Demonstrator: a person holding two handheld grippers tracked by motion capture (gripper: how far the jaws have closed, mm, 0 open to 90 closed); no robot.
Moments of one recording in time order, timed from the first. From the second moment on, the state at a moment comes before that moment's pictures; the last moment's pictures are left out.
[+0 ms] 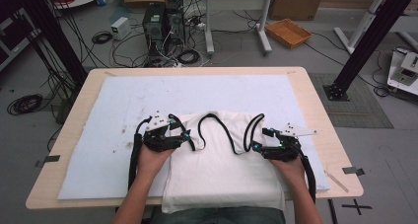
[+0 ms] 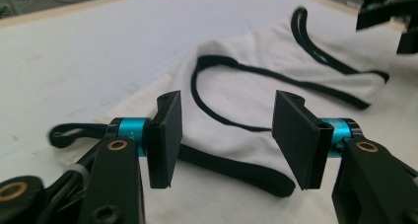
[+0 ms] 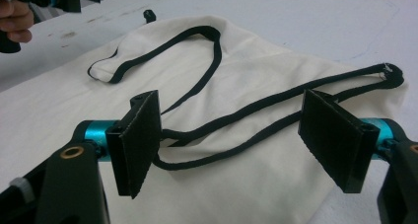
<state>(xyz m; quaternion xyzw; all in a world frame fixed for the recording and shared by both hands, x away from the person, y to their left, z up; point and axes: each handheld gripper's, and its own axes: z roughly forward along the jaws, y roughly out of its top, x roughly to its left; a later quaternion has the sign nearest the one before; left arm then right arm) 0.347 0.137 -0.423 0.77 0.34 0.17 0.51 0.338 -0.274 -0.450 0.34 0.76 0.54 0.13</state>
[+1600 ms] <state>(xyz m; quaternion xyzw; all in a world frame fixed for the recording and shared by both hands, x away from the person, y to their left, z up) 0.328 0.164 -0.431 0.79 0.32 0.18 0.50 0.334 -0.230 -0.450 0.23 0.87 0.42 0.11</state>
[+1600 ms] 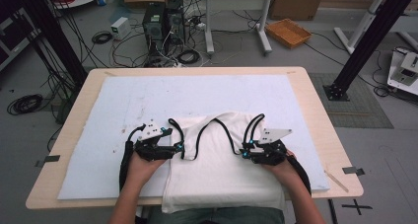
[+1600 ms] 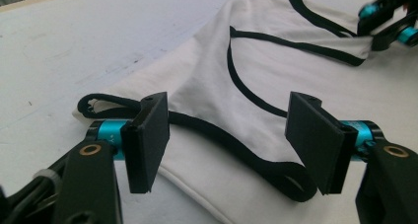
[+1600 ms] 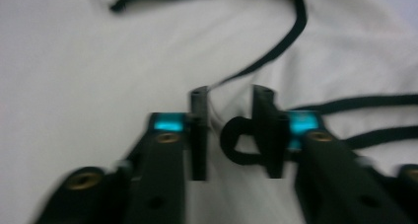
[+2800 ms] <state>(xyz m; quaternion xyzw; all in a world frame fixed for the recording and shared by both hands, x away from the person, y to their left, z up) 0.355 0.174 -0.433 0.78 0.37 0.16 0.48 0.329 -0.289 -0.429 0.32 0.77 0.53 0.16</state>
